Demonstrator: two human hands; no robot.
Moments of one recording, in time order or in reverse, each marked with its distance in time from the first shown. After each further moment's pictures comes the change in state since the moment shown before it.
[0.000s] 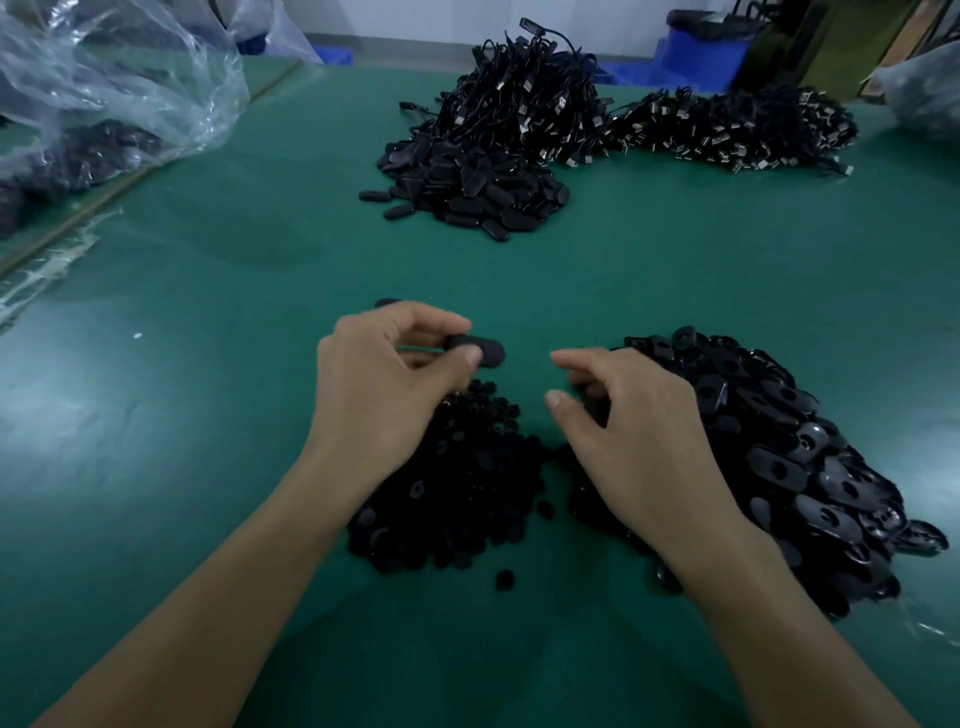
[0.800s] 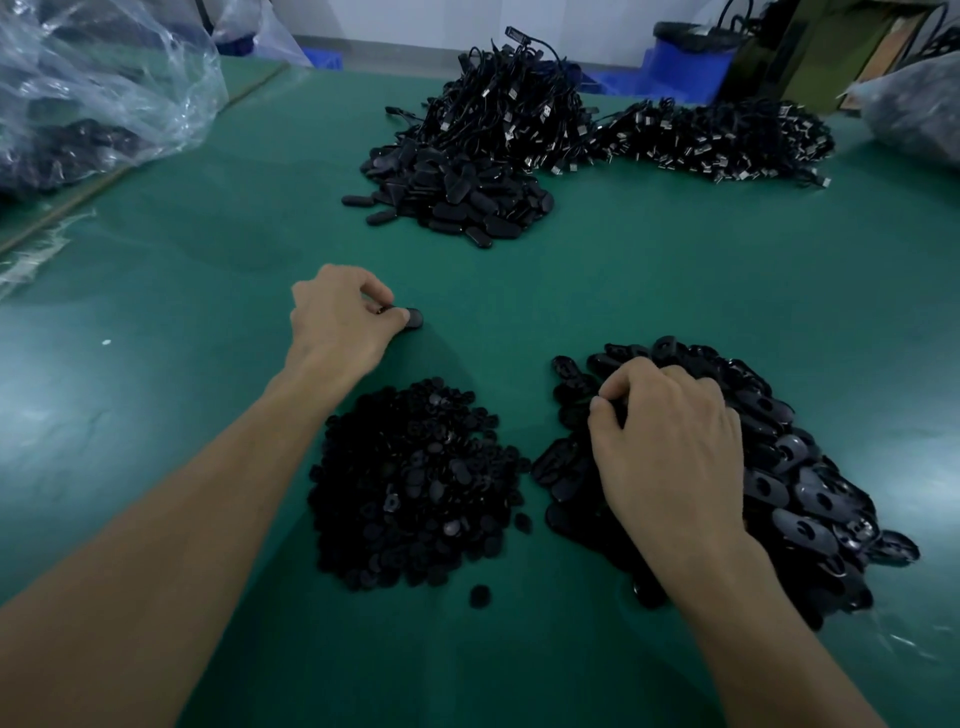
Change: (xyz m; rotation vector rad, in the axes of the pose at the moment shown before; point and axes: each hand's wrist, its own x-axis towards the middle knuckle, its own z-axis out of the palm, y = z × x) left_hand 0.084 -0.029 -0.001 0.493 0.109 -0.184; right_hand 0.000 0.006 -0.011 -0.364 0.140 0.223
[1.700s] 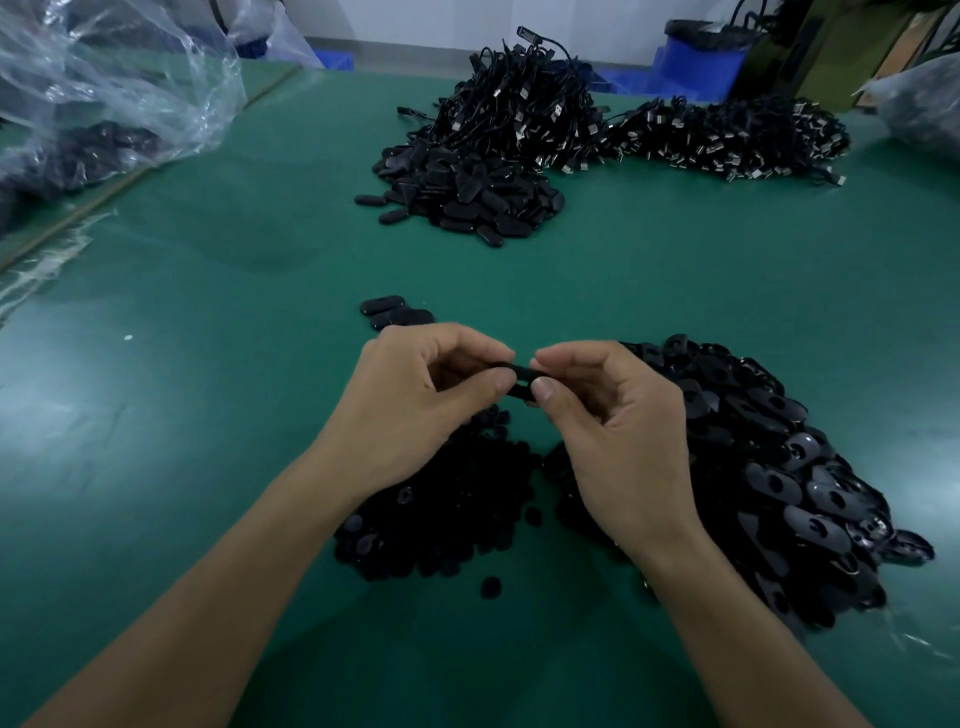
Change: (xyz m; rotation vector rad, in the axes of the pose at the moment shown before) left_hand -0.089 0.019 -0.015 -0.439 -0.373 0.330; right_hand -0.005 -0.018 0.021 1.072 -0.037 -0.183
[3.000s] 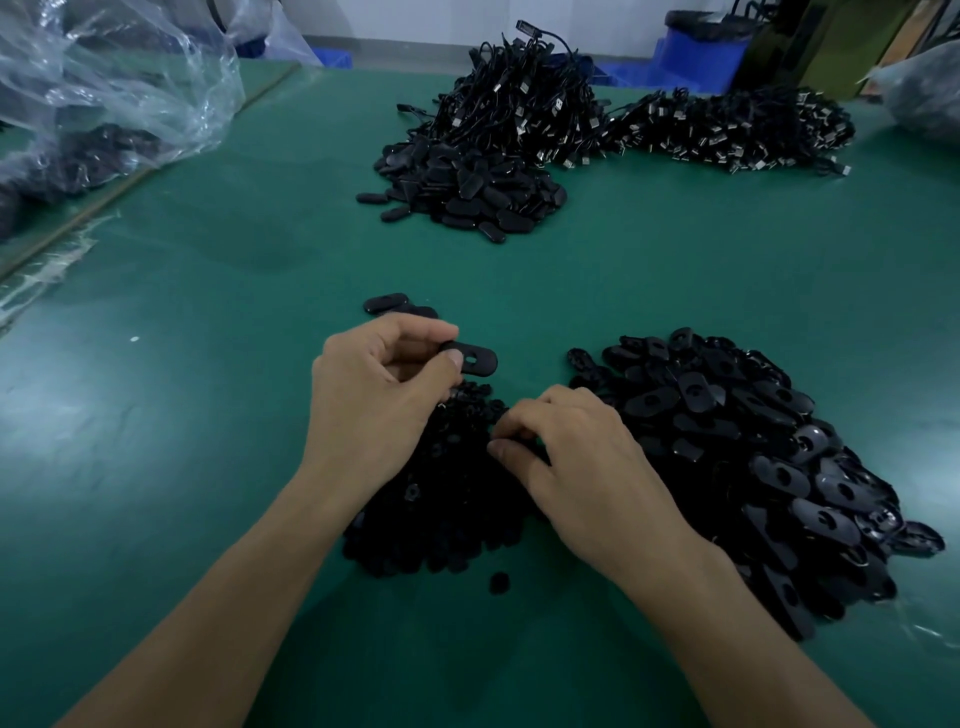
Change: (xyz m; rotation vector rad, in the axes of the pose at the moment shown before) left_hand -0.007 -0.010 -0.001 -0.120 0.349 -0.088; right_hand -0.009 -0.005 0.005 -0.759 -0.422 -0.047
